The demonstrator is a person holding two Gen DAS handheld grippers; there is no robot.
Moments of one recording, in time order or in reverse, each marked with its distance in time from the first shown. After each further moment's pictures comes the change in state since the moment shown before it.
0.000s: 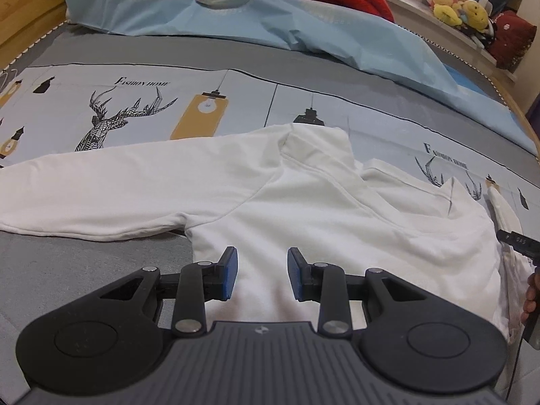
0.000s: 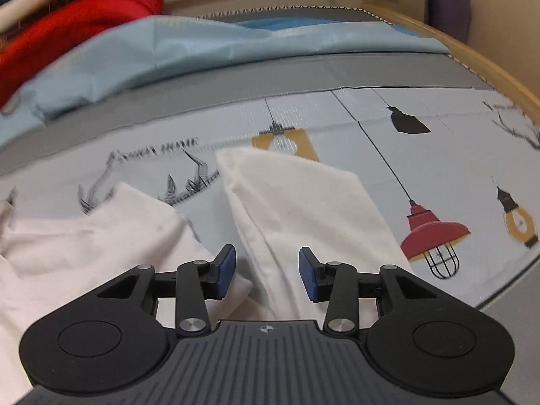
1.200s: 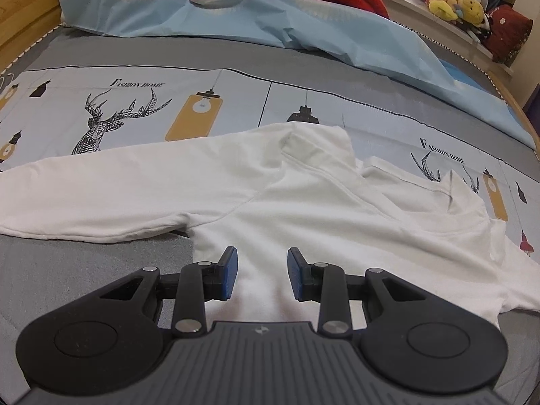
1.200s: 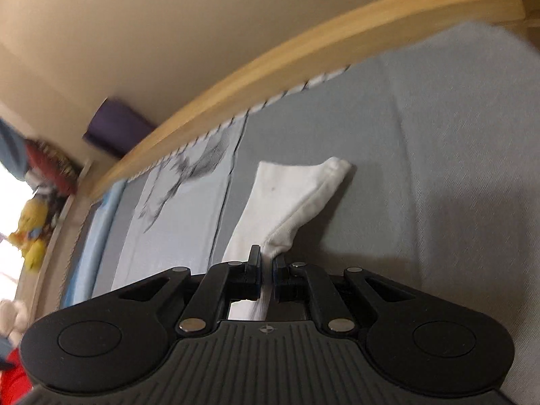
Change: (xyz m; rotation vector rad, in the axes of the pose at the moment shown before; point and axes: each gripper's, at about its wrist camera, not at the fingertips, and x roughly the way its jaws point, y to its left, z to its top) left arm -0.003 -0.005 0.000 0.026 0.004 -0.006; right arm -0.125 -0.338 -0.123 1.216 -0.363 -0.338
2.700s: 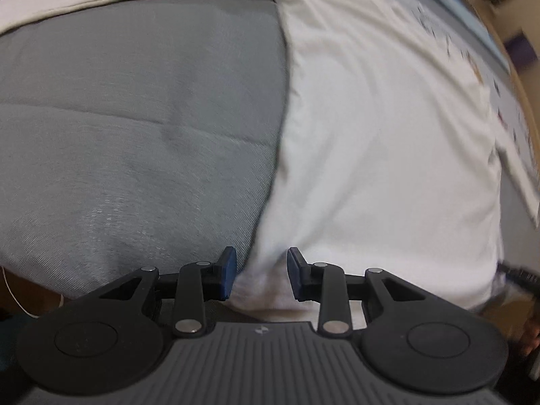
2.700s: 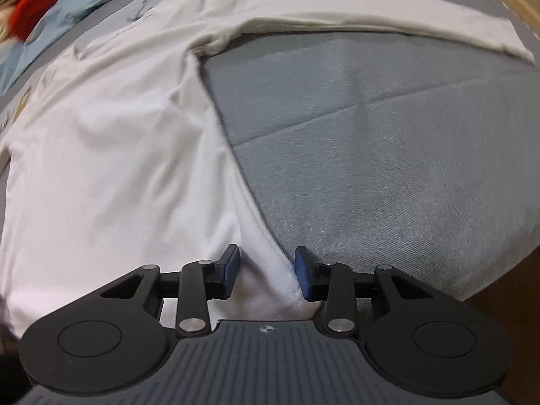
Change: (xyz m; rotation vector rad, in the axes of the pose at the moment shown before) left arm -0.033 0.122 -0.186 0.016 0.380 -0.177; right arm -0.235 -0.006 -0.251 -1.166 0.719 0.130
